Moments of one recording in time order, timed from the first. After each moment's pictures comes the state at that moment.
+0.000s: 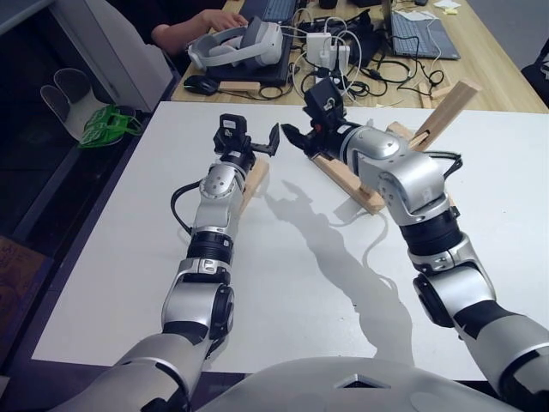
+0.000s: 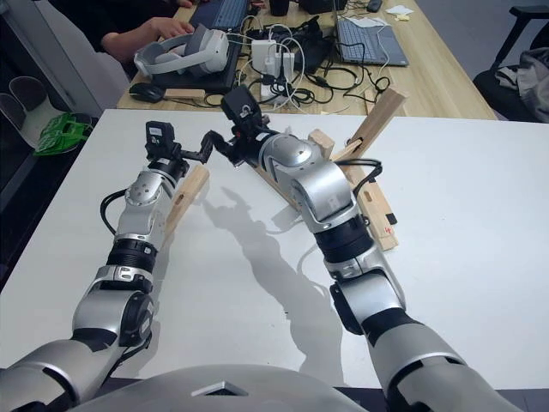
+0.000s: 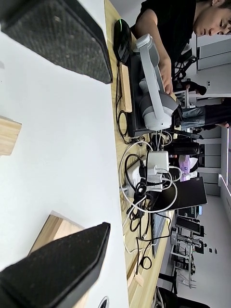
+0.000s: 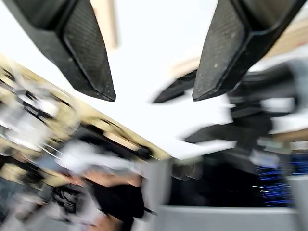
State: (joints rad) left arm -0.62 0.16 0.10 0.68 -0.11 -0.09 -0.23; right arm -0.78 -0.09 0.29 0.07 0.18 0.78 0.16
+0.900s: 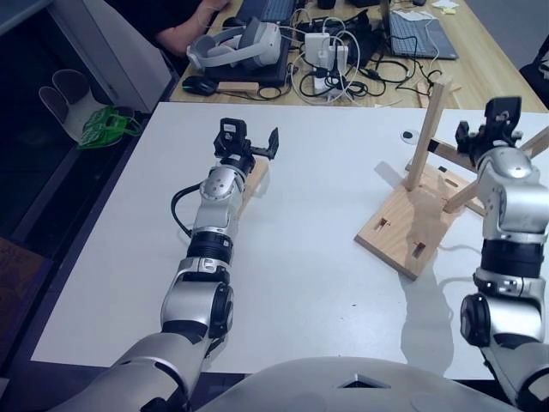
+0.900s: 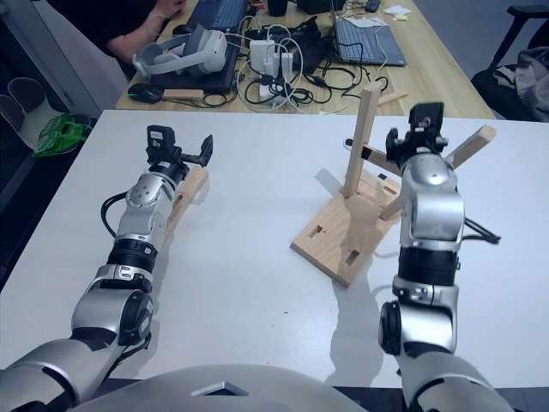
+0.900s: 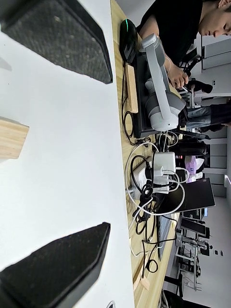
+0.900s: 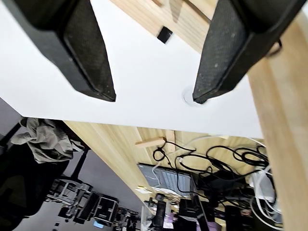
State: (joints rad) left arm -0.63 0.17 0.10 0.73 -0.11 -0.10 -0.23; right arm -0.65 -0.36 -0.20 0.18 0.03 0.74 0.09
